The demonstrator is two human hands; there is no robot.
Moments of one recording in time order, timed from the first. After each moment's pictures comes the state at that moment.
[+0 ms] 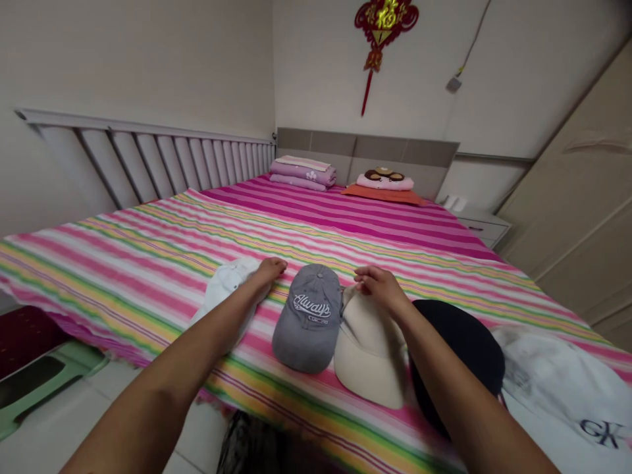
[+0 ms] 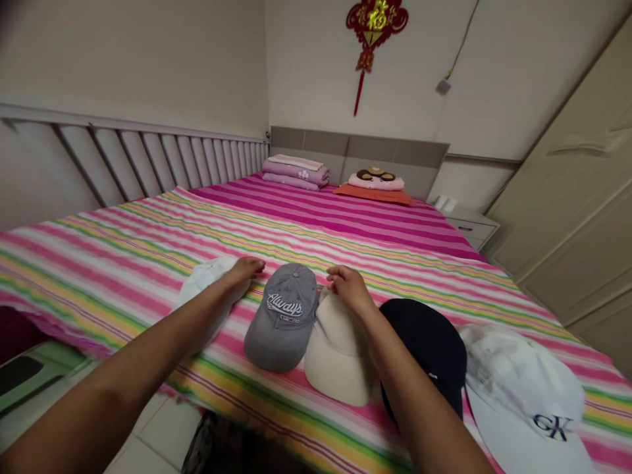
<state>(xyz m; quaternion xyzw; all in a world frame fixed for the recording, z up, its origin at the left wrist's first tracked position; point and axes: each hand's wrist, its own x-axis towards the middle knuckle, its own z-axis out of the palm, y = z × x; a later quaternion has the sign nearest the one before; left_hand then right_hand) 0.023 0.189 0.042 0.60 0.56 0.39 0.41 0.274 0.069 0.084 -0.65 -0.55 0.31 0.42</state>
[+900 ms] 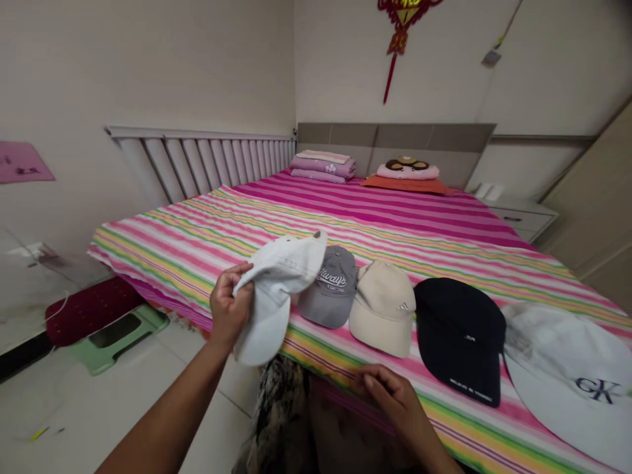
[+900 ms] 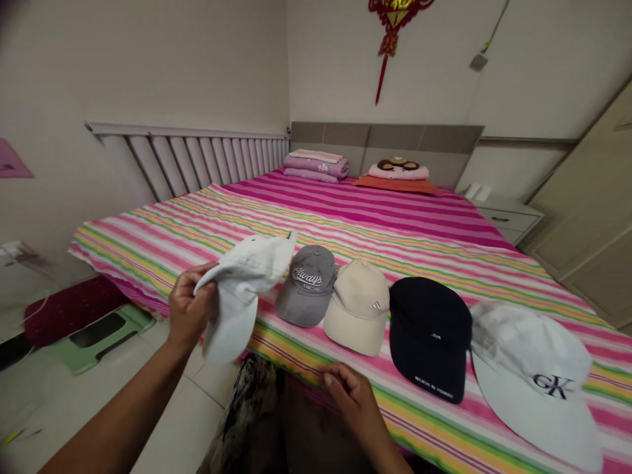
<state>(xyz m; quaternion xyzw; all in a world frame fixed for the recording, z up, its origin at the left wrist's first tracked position) -0.056 -0.024 0.074 0.57 0.46 0.66 0.16 0.217 -0.141 0.001 -0.53 -0.54 0.48 0.45</state>
